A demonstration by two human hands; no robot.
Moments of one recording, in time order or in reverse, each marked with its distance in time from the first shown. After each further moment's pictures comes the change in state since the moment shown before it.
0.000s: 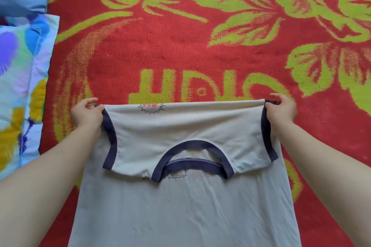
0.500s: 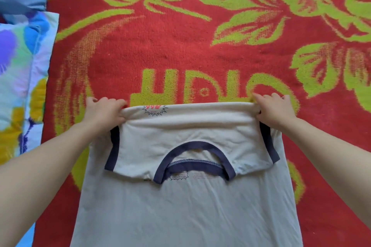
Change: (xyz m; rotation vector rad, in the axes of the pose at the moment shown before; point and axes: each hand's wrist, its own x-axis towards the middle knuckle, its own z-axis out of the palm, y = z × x) left_hand -0.013 0.032 -0.007 1.339 -0.439 0.791; right_hand -0.005 -0.024 -0.009 -1.137 -0.351 -0.626
